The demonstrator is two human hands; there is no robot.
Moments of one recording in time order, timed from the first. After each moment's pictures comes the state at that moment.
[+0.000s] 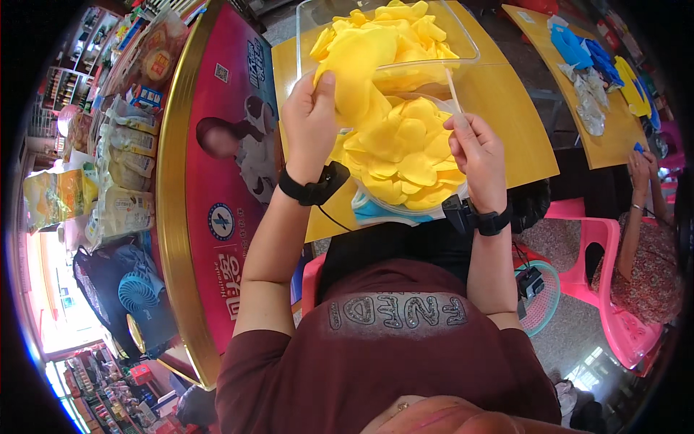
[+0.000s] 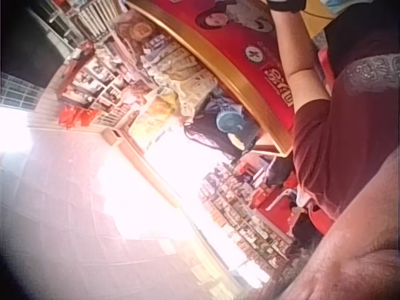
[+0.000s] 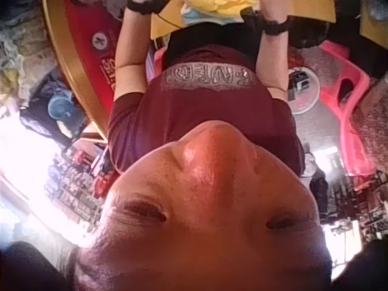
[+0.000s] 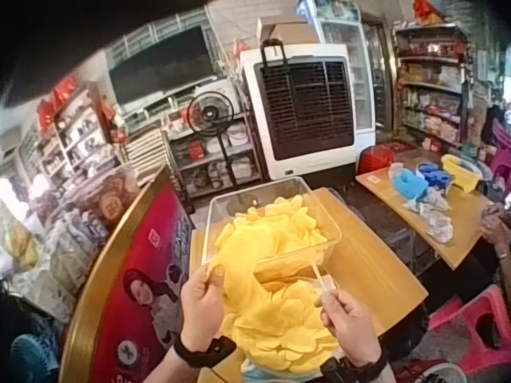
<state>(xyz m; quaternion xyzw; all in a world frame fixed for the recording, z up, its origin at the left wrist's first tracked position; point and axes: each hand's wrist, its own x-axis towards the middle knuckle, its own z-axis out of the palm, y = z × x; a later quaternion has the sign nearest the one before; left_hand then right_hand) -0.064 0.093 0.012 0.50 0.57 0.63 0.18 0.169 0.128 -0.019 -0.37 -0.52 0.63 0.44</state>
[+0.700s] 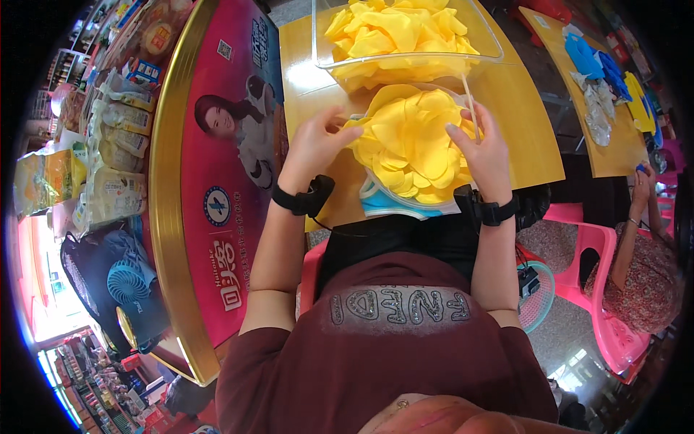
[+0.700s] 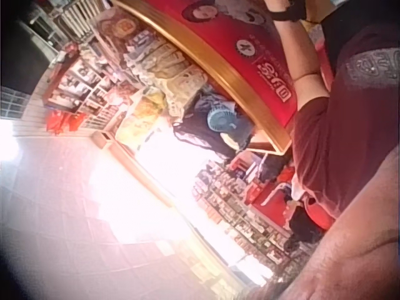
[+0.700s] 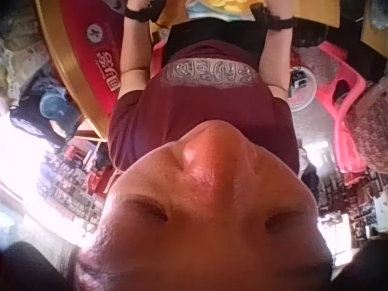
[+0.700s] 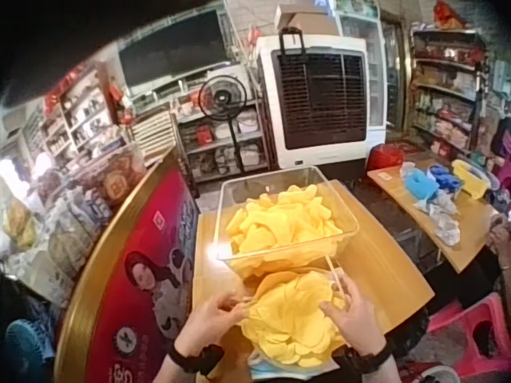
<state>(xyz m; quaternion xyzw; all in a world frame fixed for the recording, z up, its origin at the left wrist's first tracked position) -0.112 0.046 -0.049 0.52 0.72 0.36 0.28 0.160 0.142 -0.058 -0.46 -0.69 0.39 0.40</state>
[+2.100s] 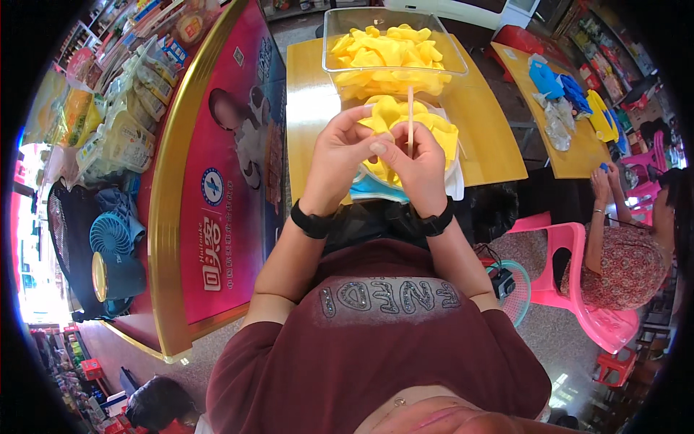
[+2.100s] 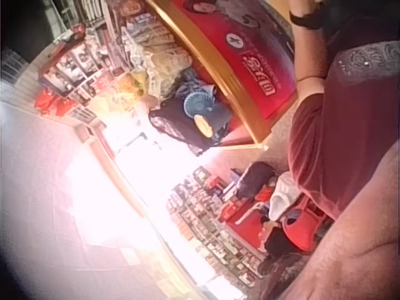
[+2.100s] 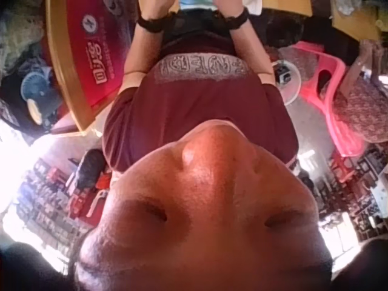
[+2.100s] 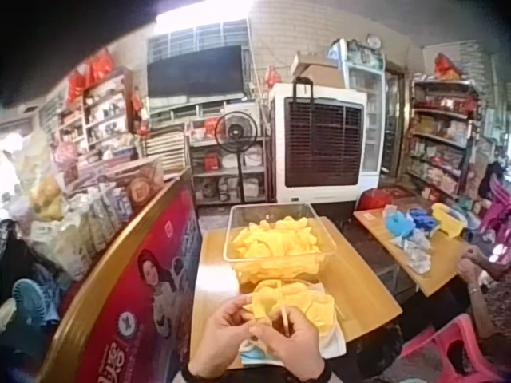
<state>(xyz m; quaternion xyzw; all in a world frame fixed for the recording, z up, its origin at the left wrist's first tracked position) -0.019 -0.012 0.006 0.37 0.40 0.70 0.46 0.116 0.040 -0.003 -0.25 -0.61 0.58 0.49</state>
